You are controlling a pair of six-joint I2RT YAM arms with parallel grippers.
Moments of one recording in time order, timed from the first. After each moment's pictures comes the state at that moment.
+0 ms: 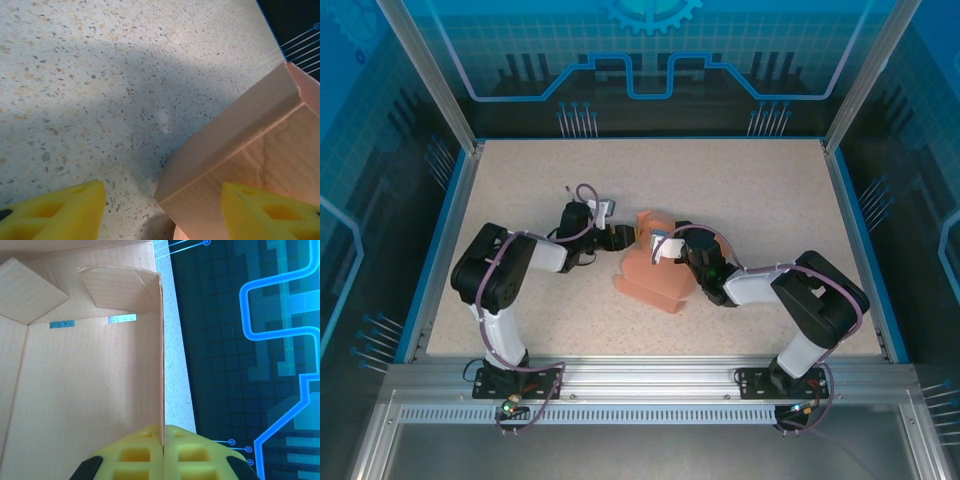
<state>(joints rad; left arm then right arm) -0.31 1.87 0.77 0.54 0.53 -0.47 0.68 1.64 0.59 0.73 0.38 -1.17</state>
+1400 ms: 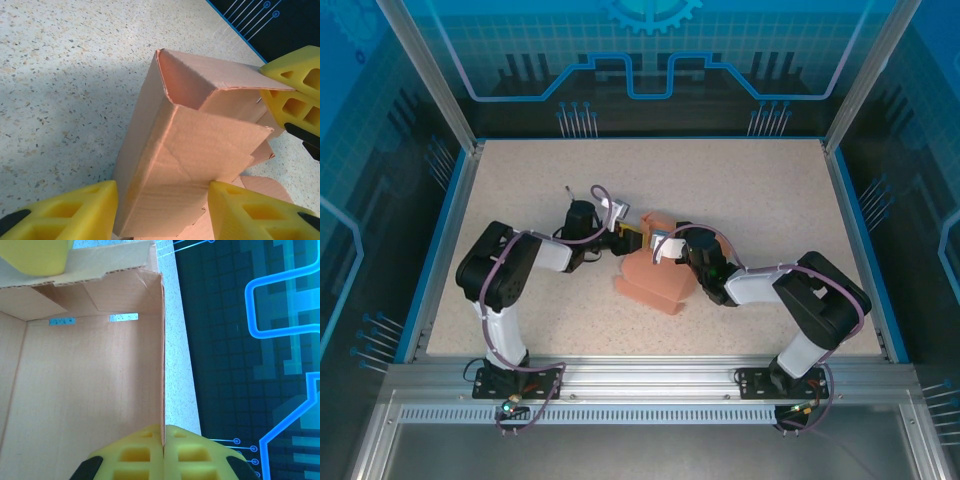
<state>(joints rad) -0.34 1.90 0.79 0.62 0.69 -0.26 0.67 1.63 0.59 0.69 0.37 -1.16</state>
